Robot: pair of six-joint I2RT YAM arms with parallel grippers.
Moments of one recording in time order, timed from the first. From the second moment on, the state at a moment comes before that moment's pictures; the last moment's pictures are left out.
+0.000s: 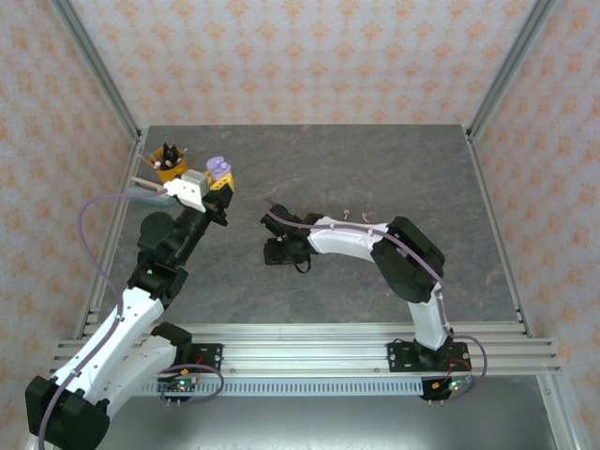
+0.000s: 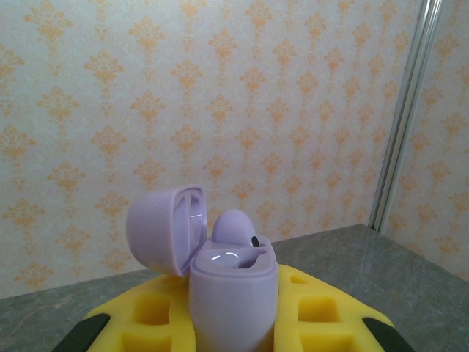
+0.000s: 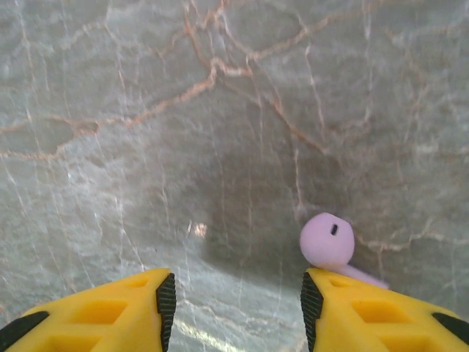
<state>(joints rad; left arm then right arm) -0.31 0.79 0.60 0.33 0.05 -0.08 0.92 2.01 1.38 -0.53 -0.08 0.74</state>
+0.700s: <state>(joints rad) -0.31 0.79 0.60 0.32 0.05 -0.08 0.84 2.09 1.64 -0.78 0.00 0.61</state>
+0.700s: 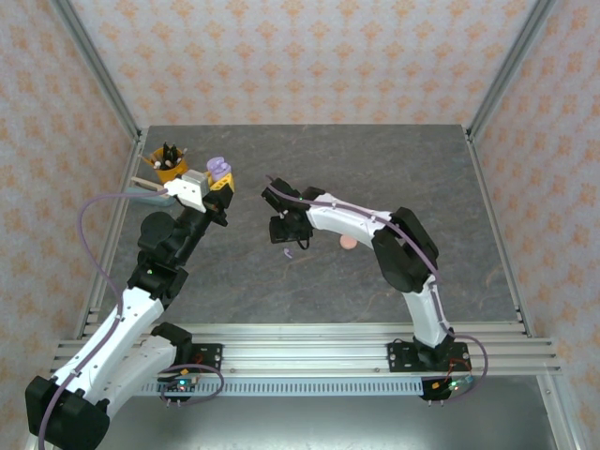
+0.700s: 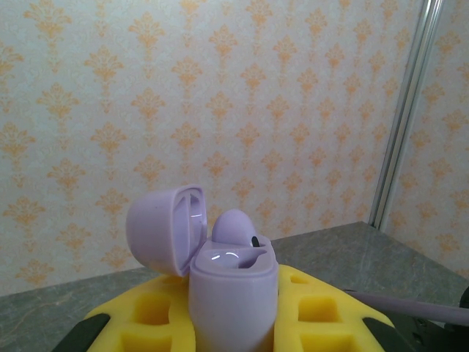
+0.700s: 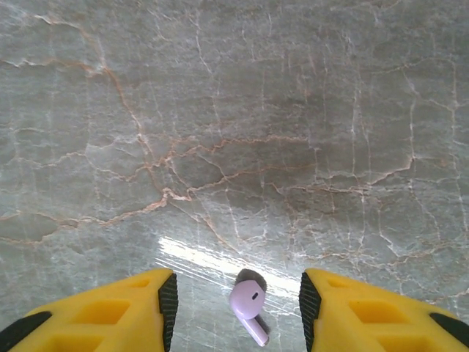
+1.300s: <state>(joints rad) -0.31 0.78 0.58 0.32 0.05 -0.08 0.91 2.19 1.69 -0.92 0.07 0.68</state>
